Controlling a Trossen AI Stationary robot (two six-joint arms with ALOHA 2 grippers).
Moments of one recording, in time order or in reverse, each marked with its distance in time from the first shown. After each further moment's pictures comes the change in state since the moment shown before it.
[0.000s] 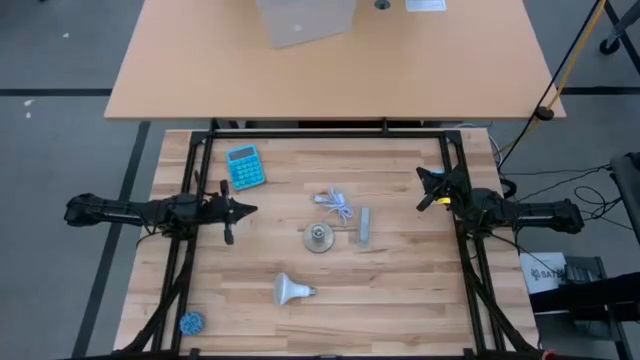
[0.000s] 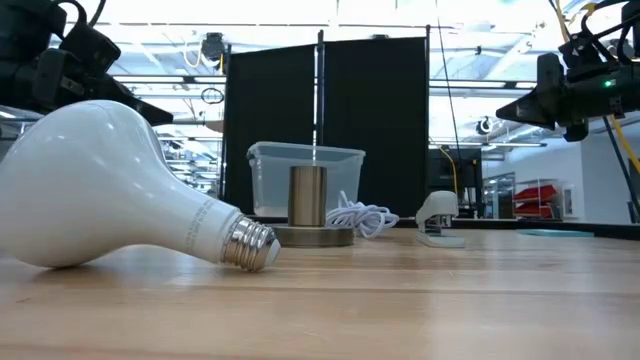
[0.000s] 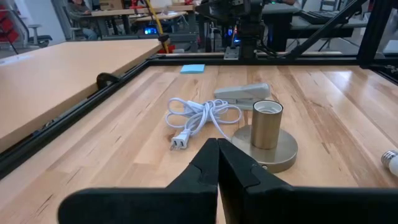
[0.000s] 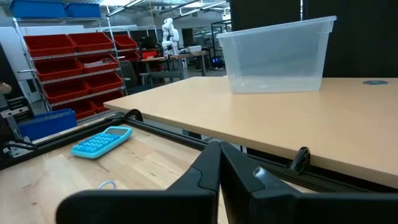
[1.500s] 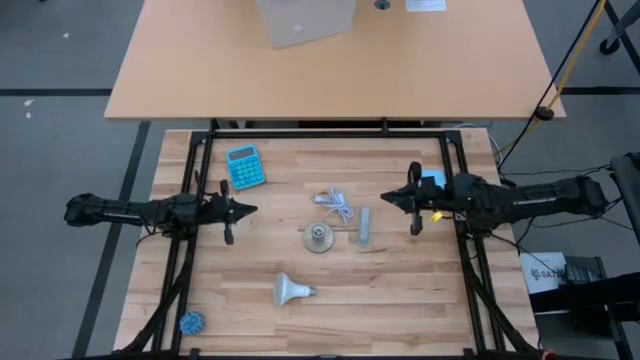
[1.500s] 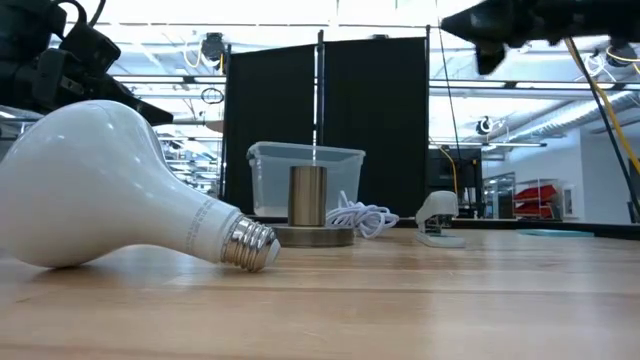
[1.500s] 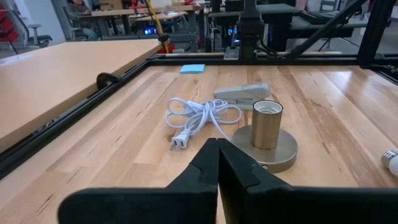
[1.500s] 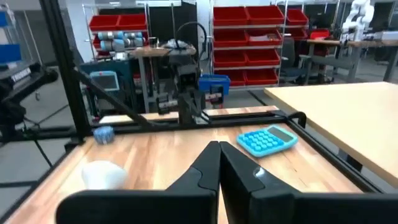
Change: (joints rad) left arm 0.000 0.000 0.000 0.000 0.000 0.000; right arm 0.002 0.701 0.406 0.234 -0.728 -0.068
